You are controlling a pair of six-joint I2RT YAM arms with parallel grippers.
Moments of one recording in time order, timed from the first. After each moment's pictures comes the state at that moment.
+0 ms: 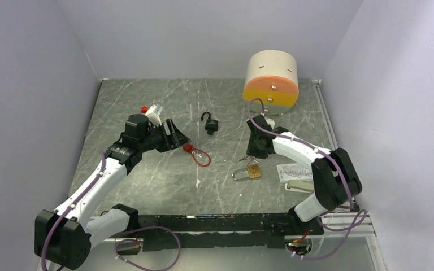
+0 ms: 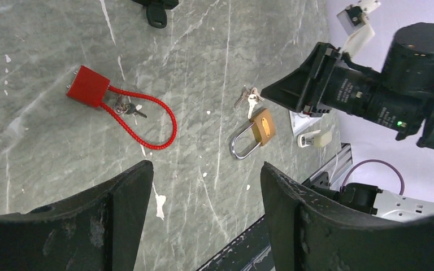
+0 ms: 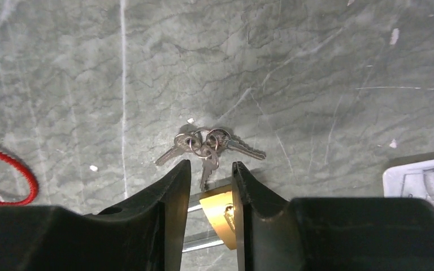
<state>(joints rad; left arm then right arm) -0.34 1.03 0.76 -0.25 0.39 -0.65 0.49 1.51 0.91 -0.52 0.18 0.71</state>
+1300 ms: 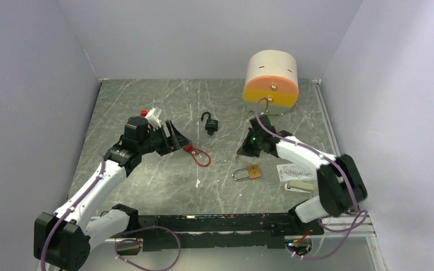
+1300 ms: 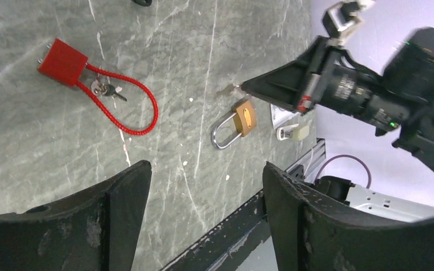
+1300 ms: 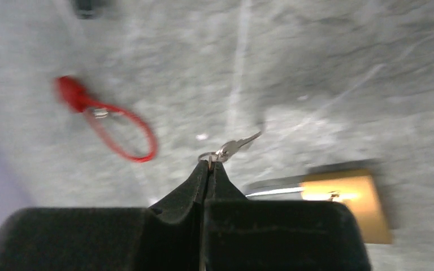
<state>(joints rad) -0.34 1.01 0.73 -0.24 0.44 -0.73 0.48 1.51 0.88 -0.38 -0.07 0.87</state>
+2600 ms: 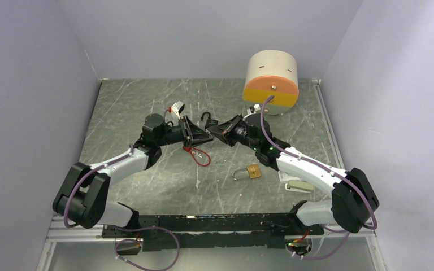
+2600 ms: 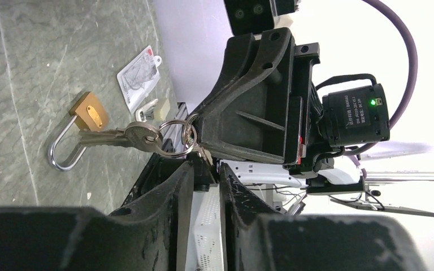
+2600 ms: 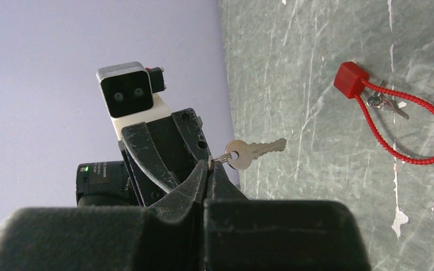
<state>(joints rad) -0.45 1.38 0.66 0.62 0.79 -1.31 0.70 1.30 0.81 0.20 -0.11 1.42</state>
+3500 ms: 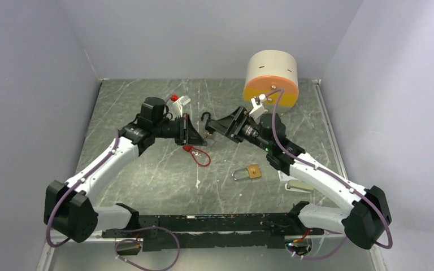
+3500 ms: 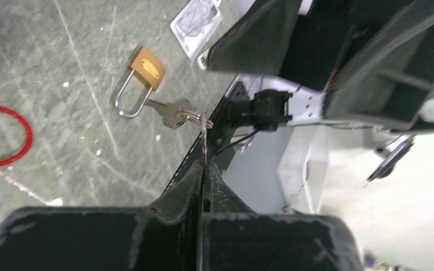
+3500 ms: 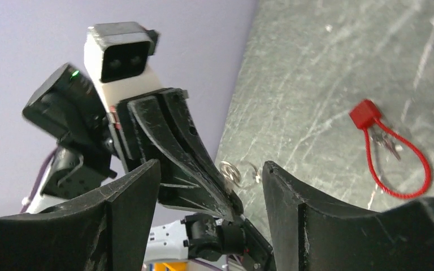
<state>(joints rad) -0.45 1.27 0.96 -0.17 0.84 -0.71 0.69 1.14 0.79 0.20 -0.17 1.14</state>
